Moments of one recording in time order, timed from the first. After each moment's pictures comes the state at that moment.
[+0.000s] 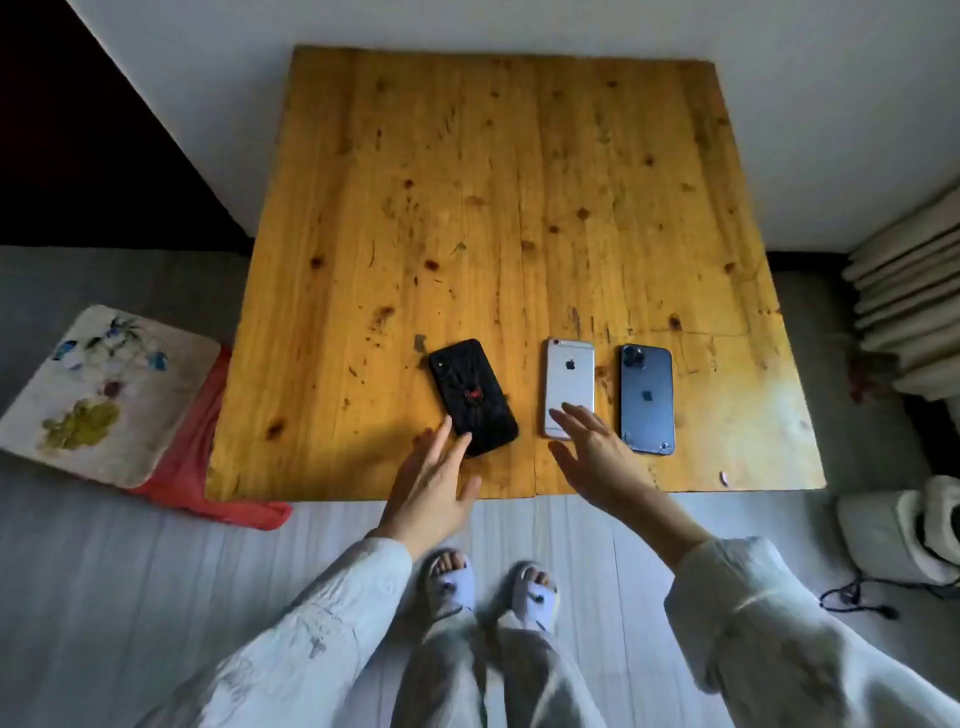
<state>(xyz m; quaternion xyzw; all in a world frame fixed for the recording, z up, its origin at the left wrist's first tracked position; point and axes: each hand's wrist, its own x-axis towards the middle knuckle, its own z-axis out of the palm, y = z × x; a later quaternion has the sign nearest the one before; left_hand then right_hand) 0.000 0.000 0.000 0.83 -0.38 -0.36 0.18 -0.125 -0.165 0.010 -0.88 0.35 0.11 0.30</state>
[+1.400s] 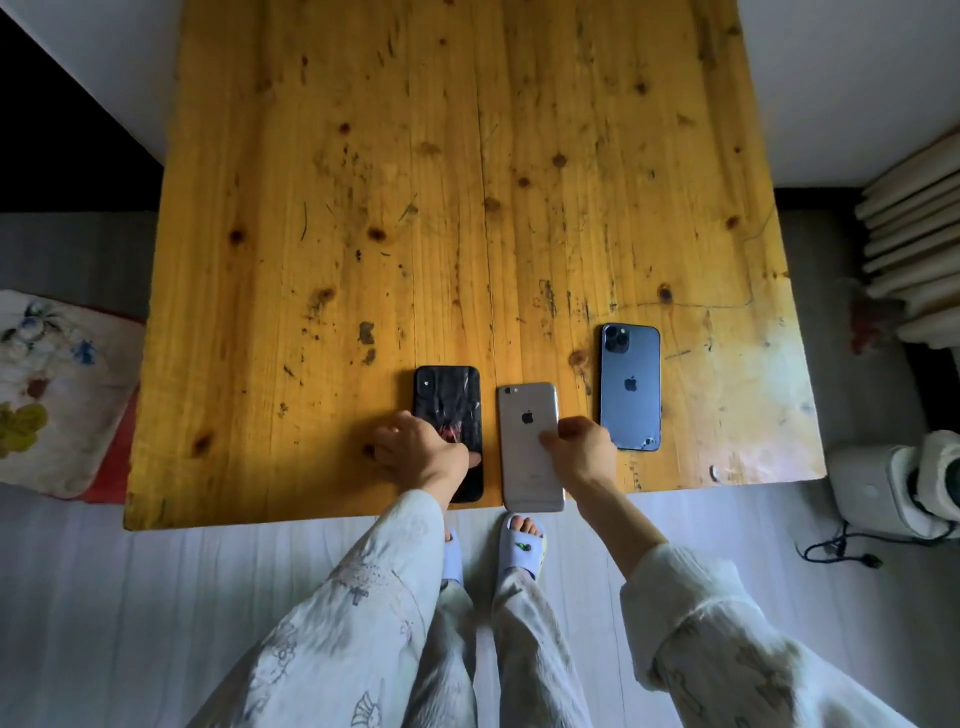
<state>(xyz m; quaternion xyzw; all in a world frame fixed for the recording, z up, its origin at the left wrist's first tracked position) -0.003 -0.100 -0.035 0.90 0.03 -0.39 0.19 -0.112 -0.190 -0.031 -0.61 0.63 0.05 0.48</state>
